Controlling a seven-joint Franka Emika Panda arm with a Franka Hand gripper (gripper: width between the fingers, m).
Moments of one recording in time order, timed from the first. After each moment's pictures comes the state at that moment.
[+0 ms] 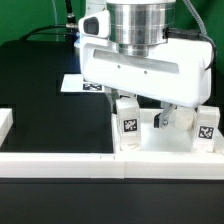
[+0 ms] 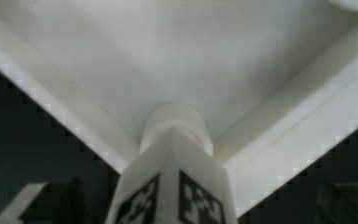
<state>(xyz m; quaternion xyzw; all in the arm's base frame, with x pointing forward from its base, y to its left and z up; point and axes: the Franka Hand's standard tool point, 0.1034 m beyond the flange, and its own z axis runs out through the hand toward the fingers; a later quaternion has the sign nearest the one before) 0.667 -0.002 0.074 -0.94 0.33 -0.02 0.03</state>
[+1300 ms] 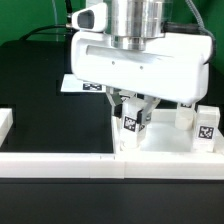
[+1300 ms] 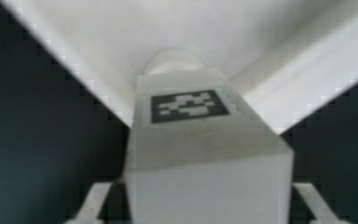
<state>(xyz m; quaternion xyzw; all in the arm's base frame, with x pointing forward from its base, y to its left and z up) 0.677 -0.017 0.080 -0.88 0.47 -0.06 0.02</state>
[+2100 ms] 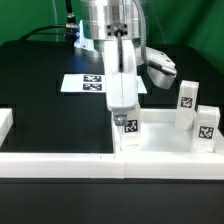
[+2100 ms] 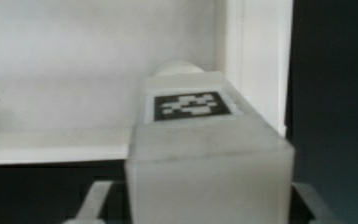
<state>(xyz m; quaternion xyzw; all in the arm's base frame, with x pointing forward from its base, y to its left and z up) 0.667 -0.029 0.076 -0.69 0.72 -0.01 0.07</state>
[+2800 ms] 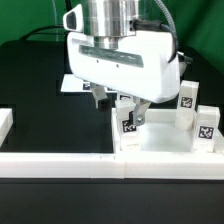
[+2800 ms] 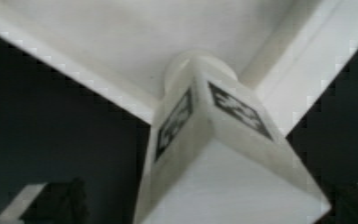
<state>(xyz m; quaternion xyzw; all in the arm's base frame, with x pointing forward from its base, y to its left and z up) 0.668 -0.031 0.080 -0.91 0.41 -0.04 0.05</state>
